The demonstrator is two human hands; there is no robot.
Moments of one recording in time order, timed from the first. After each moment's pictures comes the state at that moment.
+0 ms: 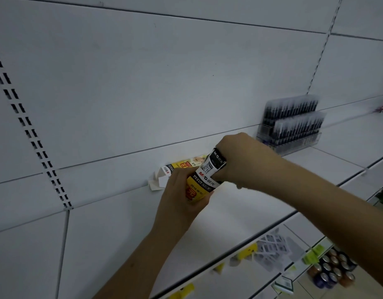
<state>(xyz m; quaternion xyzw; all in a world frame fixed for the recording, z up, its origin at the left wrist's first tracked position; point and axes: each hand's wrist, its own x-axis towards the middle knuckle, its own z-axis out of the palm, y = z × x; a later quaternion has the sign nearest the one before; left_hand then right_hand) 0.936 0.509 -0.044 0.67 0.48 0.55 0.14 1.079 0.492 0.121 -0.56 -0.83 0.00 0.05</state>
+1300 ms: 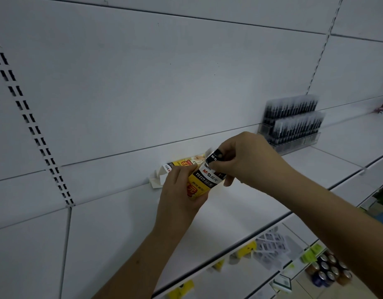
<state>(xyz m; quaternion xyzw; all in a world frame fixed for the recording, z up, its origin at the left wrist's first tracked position) 0.937 0.509 -0.046 0.68 0.51 0.53 0.02 1.091 0.489 0.107 -0.56 -0.78 0.18 0.23</state>
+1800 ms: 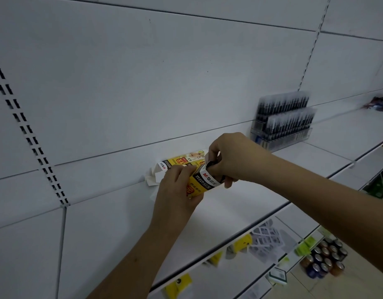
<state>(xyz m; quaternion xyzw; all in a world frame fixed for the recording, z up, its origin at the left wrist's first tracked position) 0.936 0.505 -0.049 0.72 0.50 0.48 -0.01 1.087 0.505 0.100 -0.57 -0.80 0.14 0.11</state>
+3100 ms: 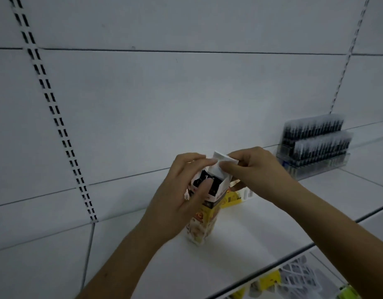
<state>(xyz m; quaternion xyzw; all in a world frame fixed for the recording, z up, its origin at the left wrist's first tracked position) 0.904 0.473 0.057 0.77 0.42 0.48 0.07 1.094 0.525 0.102 -0.45 -0.76 0.30 0.37</state>
